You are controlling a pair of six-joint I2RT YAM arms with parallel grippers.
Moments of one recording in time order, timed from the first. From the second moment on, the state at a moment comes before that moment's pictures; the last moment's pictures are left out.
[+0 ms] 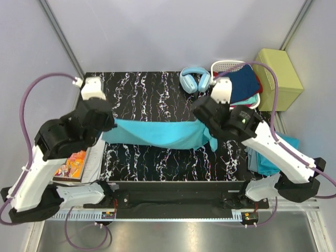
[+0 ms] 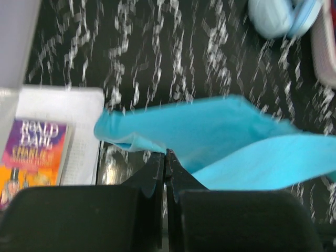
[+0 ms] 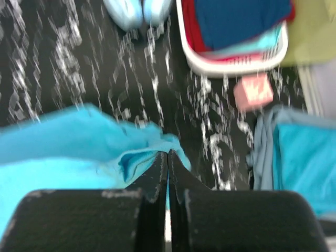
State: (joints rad) left arm -0.87 1.05 1.72 -1.38 -0.72 -0.64; right arm 1.01 1.35 1.70 -1.30 0.90 0.77
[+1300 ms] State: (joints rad) left arm -0.47 1.82 2.44 -0.87 -0.54 -0.16; right arm 0.60 2.09 2.71 -0.79 0.74 0.23
